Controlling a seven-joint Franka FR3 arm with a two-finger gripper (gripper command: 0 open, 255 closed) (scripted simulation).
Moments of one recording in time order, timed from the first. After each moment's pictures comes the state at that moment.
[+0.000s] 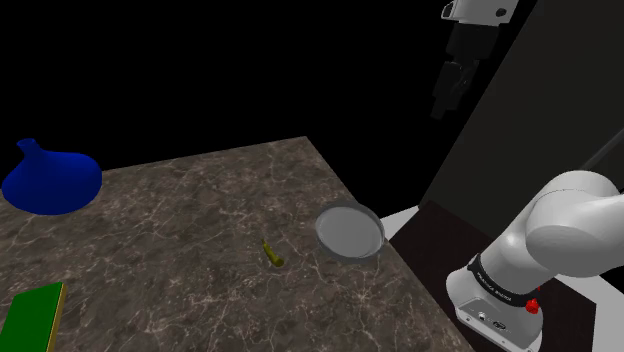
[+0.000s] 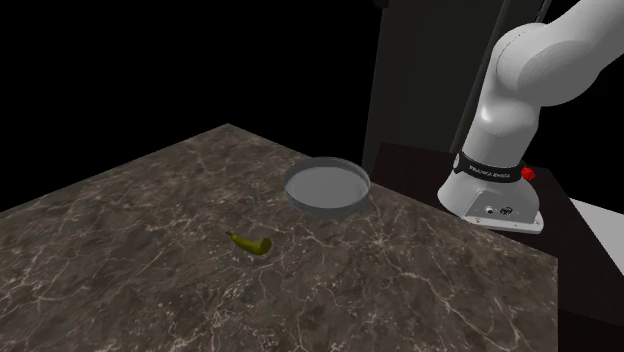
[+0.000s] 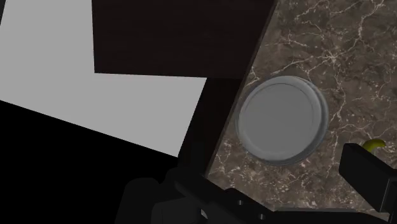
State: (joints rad) arm -0.01 -0.77 -0.03 -2.38 0.06 1.49 -0.08
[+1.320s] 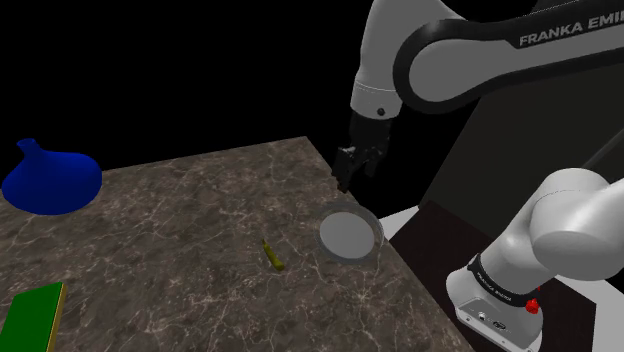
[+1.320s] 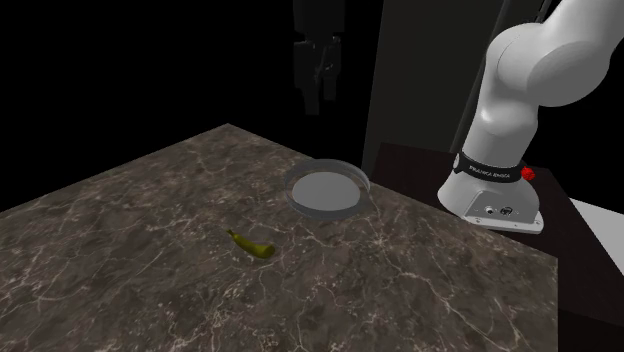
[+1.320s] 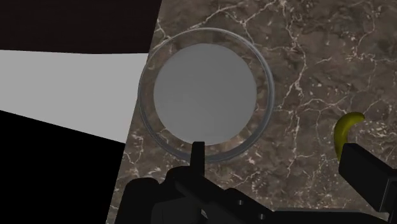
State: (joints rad) arm 0.09 -0.49 0.33 -2.53 0.27 1.99 0.28
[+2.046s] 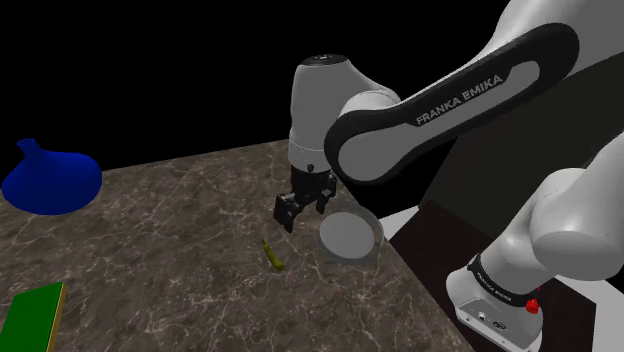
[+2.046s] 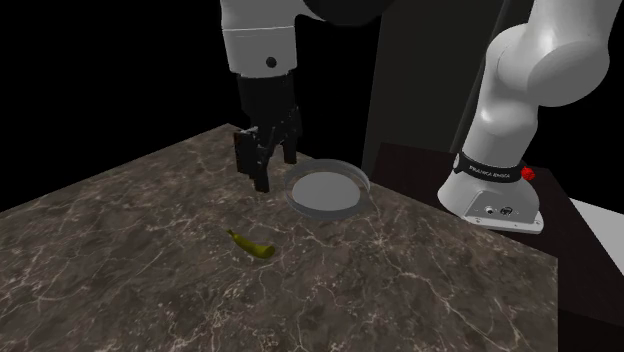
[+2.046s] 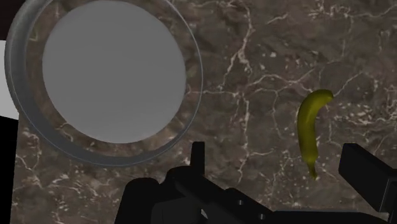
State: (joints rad) arm 0.10 -0.09 0.53 -2.40 0.16 2.30 0.58
